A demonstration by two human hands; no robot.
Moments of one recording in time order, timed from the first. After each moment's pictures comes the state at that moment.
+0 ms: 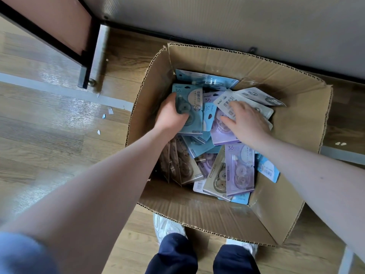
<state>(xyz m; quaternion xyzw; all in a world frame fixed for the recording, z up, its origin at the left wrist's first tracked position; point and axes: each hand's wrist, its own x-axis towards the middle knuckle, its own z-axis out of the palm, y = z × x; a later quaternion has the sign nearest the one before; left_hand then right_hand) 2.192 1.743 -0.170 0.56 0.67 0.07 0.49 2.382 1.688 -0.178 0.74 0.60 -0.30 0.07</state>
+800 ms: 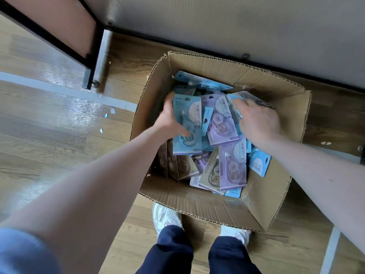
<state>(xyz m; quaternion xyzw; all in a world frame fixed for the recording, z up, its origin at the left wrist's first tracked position) 2.183 1.735 -0.145 0.48 0.65 -0.01 0.58 2.400 1.683 -0.135 0.71 0.67 -0.14 0.16</state>
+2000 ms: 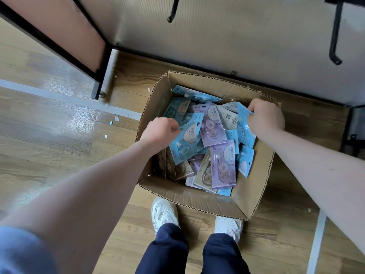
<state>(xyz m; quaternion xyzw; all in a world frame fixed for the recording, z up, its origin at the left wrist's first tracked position) 2.170 1.723 -0.082 0.70 0.59 -0.09 0.40 2.426 1.693 -0.077 0.84 0.50 -0.22 0.05</state>
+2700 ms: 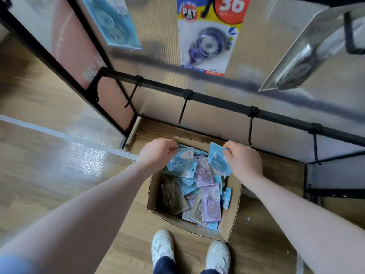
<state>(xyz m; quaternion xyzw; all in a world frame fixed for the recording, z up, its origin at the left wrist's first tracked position) 2.168 1.745 0.123 0.77 0.57 0.00 0.29 2.396 1.683 0.123 0.76 0.62 -0.16 -0.04</state>
